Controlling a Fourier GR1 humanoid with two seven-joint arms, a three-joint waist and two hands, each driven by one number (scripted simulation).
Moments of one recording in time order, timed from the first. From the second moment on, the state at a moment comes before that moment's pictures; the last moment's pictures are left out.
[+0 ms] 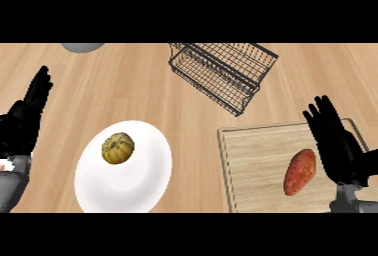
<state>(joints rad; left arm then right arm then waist) -0.22 0.56 -0.11 -1.45 0.09 0.28 0.04 -0.04 -0.25 -0.01 -1.58 -0.39 -0.09 0.07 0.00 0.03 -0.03</state>
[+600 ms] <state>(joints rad) -0.16 0.32 -0.27 -1.41 0.20 0.13 -0.06 -0.20 -0.14 -0.11 -1.39 -0.07 -0.72 0.09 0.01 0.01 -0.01</state>
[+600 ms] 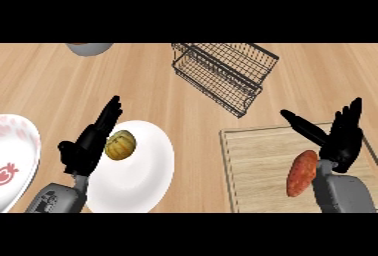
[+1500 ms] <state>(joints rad) -0.13 0.29 -0.27 -1.37 0.22 0.08 -0.10 -0.26 -0.48 0.24 -1.33 0.43 -0.40 0.87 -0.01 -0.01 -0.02</state>
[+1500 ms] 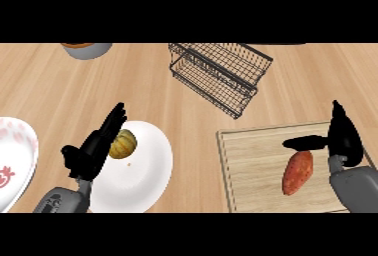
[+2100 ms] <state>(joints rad) -0.12 0.29 -0.25 -1.34 0.22 0.06 -0.13 -0.43 -0.53 0.33 -1.54 0.35 -0.01 1.23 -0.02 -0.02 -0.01</state>
